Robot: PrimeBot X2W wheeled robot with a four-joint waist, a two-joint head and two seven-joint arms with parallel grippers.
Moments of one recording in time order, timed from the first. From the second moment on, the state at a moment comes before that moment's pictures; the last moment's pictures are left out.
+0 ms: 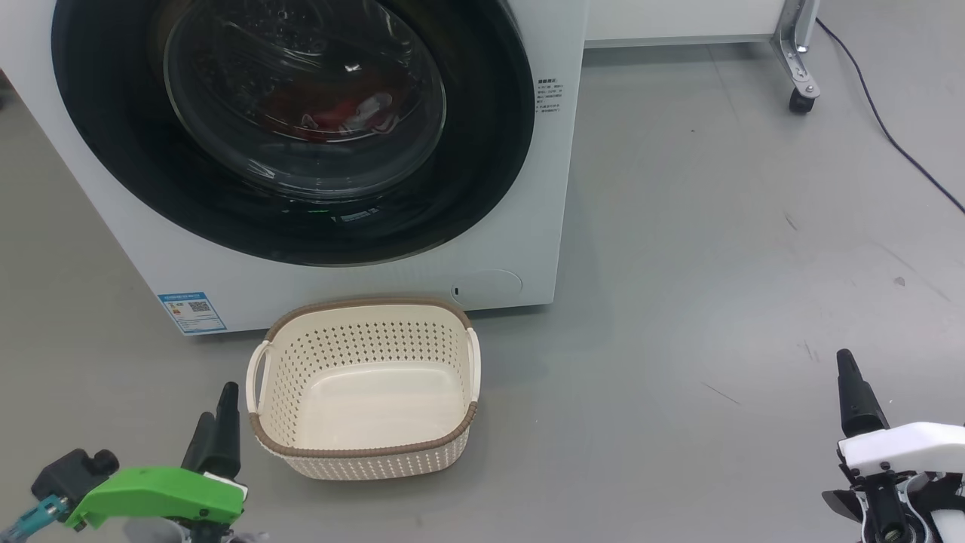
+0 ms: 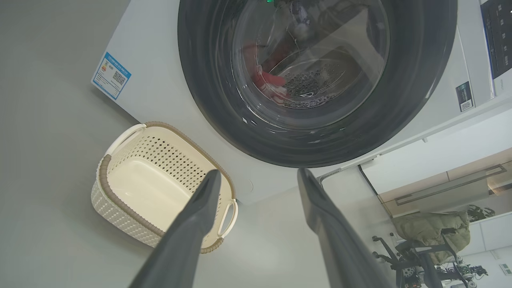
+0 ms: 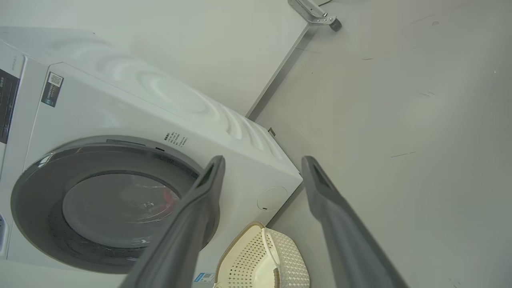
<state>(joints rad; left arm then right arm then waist) -0.05 0.09 -0.11 0.29 -1.23 -0.08 -0.04 -0.01 -0.14 -0.02 0.27 1.20 0.11 -0.03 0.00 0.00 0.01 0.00</state>
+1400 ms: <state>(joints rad) -0.05 0.11 -0.27 0.27 -0.58 0.06 -0.17 -0.01 -0.16 0.20 0.21 0.57 0.00 -0.17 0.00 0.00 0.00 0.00</state>
